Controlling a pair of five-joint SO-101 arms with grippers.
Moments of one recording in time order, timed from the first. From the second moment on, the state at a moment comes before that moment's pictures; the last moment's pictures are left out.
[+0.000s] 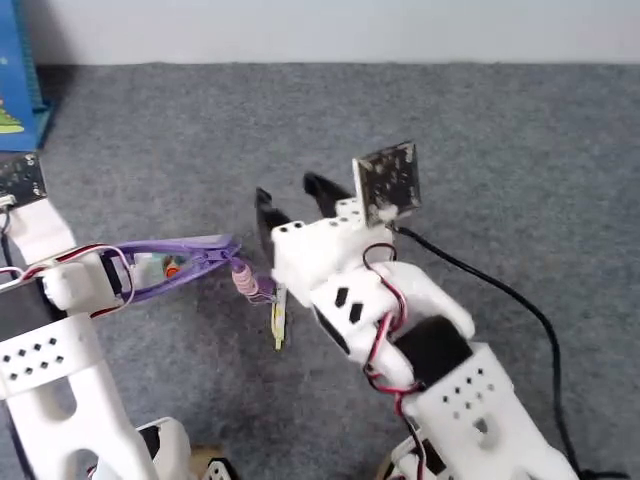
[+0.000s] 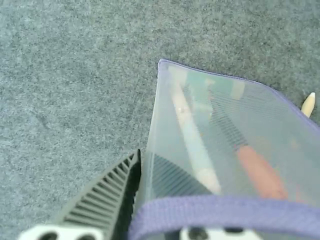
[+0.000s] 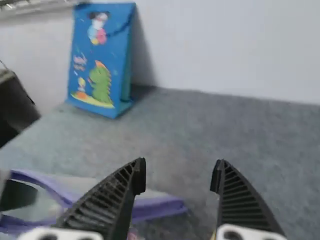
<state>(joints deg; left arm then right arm) -26.4 -39.5 26.5 91.5 7.3 -38.2 -48.0 35.7 40.9 -17.9</state>
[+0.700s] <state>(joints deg) -30.1 -39.1 26.5 90.2 7.3 -34.6 5.6 29.5 27.5 -17.5</state>
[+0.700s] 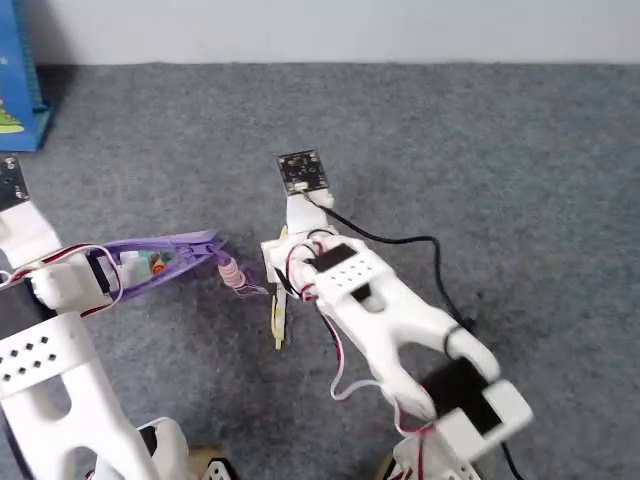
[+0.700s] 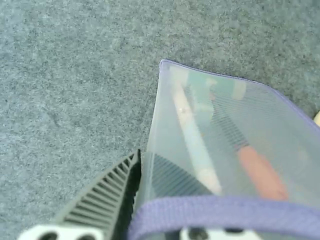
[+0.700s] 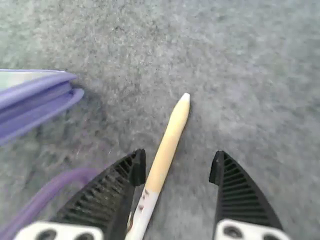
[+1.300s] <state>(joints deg) -30.1 -39.0 26.5 90.2 7.3 -33.1 23.0 7.7 46.8 -17.2</state>
